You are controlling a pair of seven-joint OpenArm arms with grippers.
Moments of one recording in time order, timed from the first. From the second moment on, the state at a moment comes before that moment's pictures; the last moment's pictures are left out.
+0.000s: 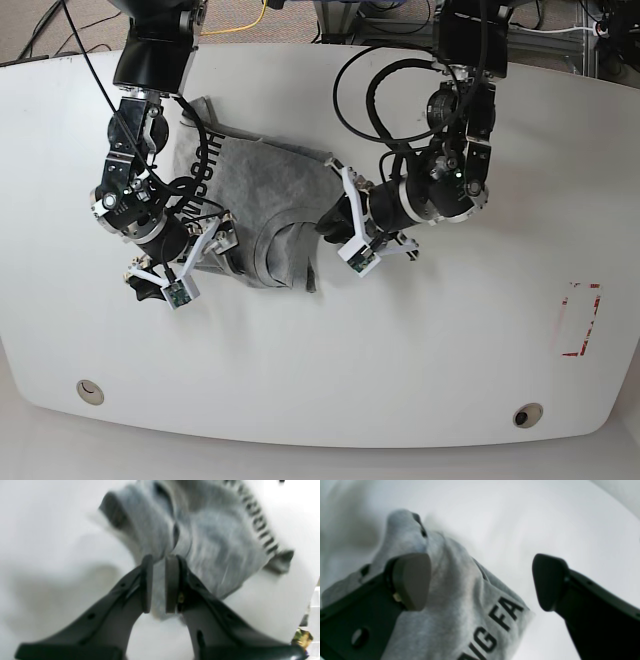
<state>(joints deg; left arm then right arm) -5.5 2.4 9.9 96.4 -19.3 -37.4 56.6 8.1 7.7 14.7 93.3 8.2 40.6 -45.6</state>
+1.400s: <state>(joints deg) -22.6 -7.4 24.2 55.6 -25.4 -30.8 34.8 -1.4 11.5 21.3 74.8 9.6 40.1 -28.3</state>
